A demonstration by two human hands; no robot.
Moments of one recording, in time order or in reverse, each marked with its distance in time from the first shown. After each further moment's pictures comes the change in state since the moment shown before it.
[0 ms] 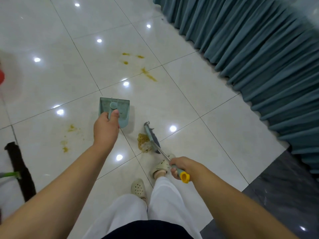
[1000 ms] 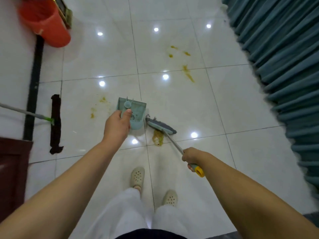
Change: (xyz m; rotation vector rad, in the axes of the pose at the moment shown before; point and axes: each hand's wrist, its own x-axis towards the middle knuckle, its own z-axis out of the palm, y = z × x) left_hand -0.055 -0.012 0.006 -0.035 0.180 -0.217; right_hand 0.008 -0.073 -0.025 -1.155 0.114 -0.244
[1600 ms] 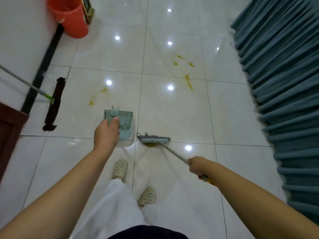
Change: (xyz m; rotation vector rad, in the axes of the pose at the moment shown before) left_hand -0.135 -0.051 0.049 -0.091 0.292 -0.101; right_hand -0.028 0.145 -0.023 -0.496 0.110 -0.037
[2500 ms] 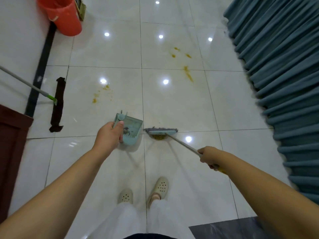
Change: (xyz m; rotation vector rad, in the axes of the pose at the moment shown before) left_hand 0.010 -0.045 -0.100 0.096 -0.290 -0.025; right_hand -0.056 -0.045 0.048 0.096 0.046 0.048
